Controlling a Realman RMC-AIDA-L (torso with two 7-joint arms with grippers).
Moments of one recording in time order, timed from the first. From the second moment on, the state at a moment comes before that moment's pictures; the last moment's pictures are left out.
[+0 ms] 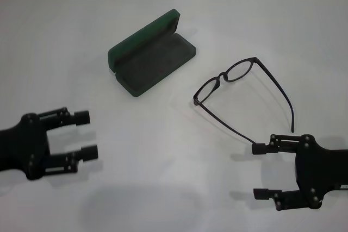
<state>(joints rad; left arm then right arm) -0.22 -1.96 0.80 0.70 1.76 1.89 -1.27 0.40 1.98 -1.23 -0.50 -1.58 -1.67 0.90</state>
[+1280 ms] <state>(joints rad) -0.75 -1.97 0.86 1.01 2.37 1.49 -2.12 0.44 2.00 -1.25 -0.50 -1.62 -1.66 0.91</state>
